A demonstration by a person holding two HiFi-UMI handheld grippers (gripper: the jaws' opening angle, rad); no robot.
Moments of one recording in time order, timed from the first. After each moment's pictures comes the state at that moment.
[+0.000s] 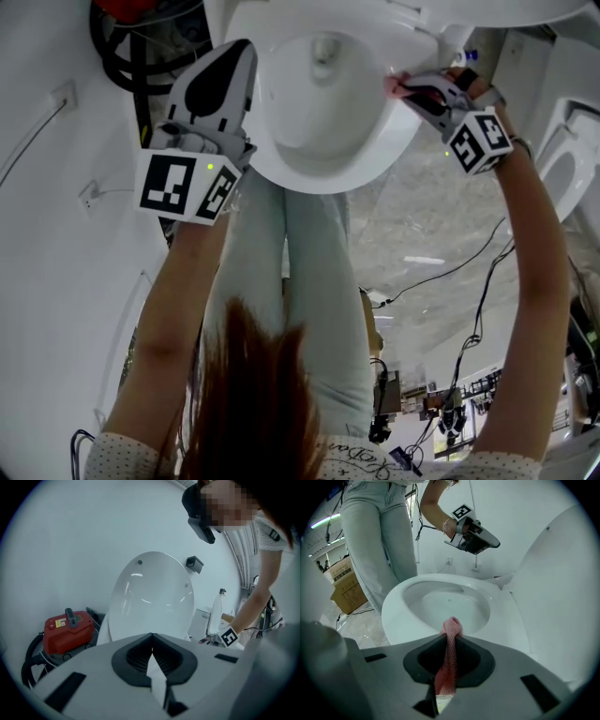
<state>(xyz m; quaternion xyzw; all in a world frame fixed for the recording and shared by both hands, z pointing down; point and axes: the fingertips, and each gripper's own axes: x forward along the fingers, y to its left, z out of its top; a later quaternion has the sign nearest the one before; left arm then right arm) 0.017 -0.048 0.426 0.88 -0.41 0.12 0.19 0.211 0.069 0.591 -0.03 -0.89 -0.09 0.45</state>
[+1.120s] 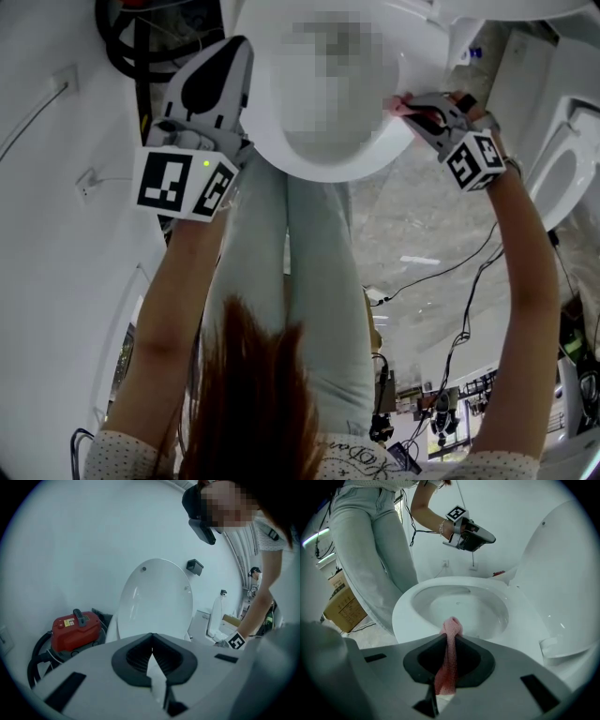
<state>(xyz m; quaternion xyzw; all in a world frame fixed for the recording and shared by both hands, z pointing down) -0.011 -0.024 0.421 0.88 -0.43 0.12 0.19 0.199 0.131 0.598 0.00 -0.90 -0.02 0.43</state>
